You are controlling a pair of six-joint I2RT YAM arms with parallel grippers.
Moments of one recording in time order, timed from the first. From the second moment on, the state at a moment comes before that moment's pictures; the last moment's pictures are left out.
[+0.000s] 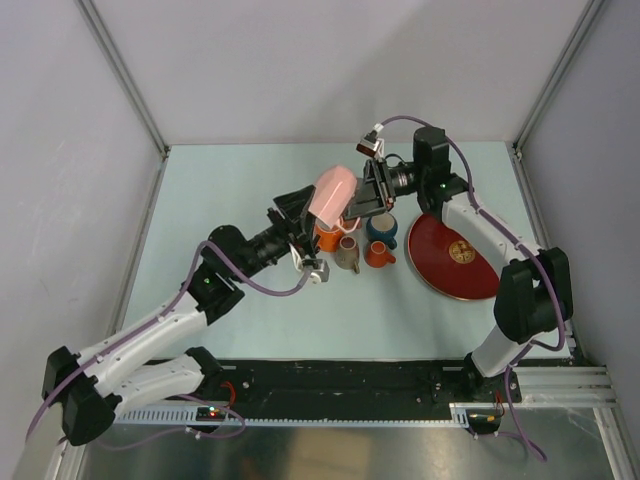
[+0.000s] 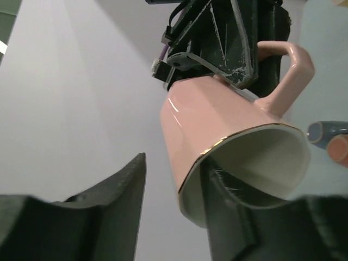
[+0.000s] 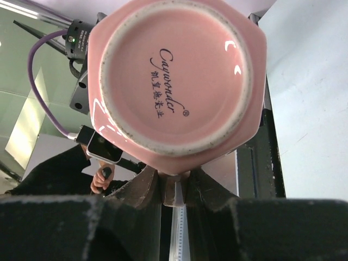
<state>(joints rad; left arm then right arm) -0.76 0.96 0.74 0.37 0.24 1.38 0.38 1.65 1.37 0.07 -1.44 0.91</state>
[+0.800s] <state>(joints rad) -0.77 1.03 1.39 -0.65 -0.05 0.74 0.21 1.38 1.54 -0.62 -0.80 0.01</state>
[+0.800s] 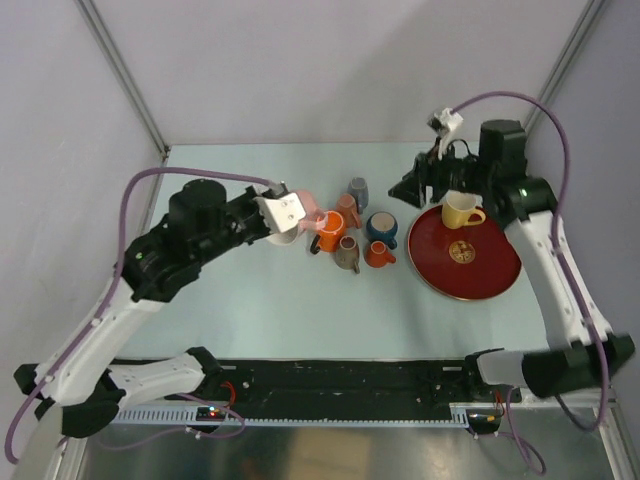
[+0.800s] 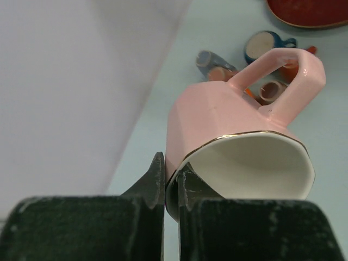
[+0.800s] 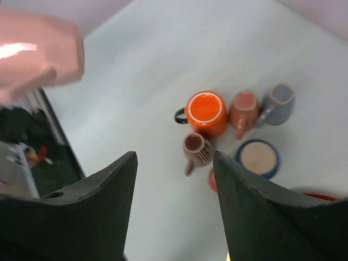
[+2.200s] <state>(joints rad) -0.66 1.49 1.72 -1.12 0.12 0.21 0.86 1.45 1.40 -0.68 -0.34 -0.87</state>
